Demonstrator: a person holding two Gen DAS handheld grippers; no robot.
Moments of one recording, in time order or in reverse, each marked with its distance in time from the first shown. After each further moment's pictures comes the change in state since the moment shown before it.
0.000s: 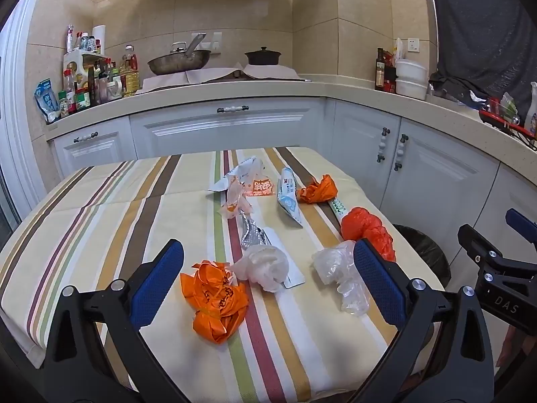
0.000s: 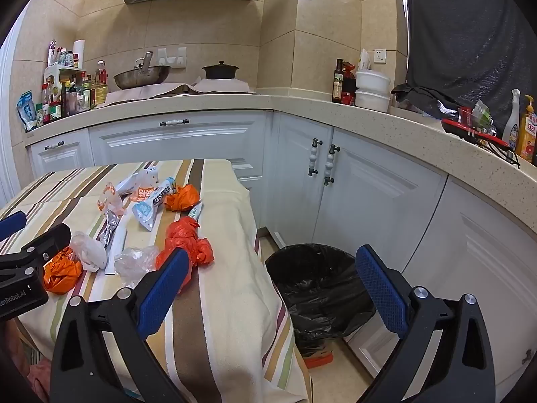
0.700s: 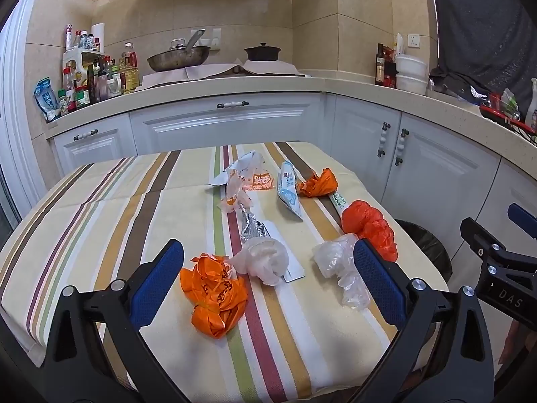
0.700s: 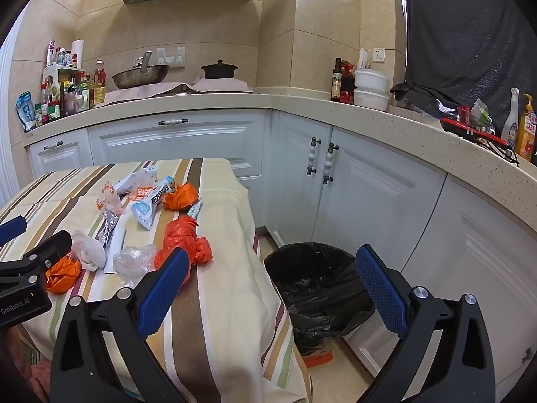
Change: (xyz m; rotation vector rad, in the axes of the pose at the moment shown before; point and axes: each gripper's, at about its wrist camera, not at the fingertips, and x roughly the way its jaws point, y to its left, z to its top) left arm 0.000 0.001 -0.005 0.003 0.017 0.001; right arm 0.000 0.001 0.001 -0.001 0.002 0.001
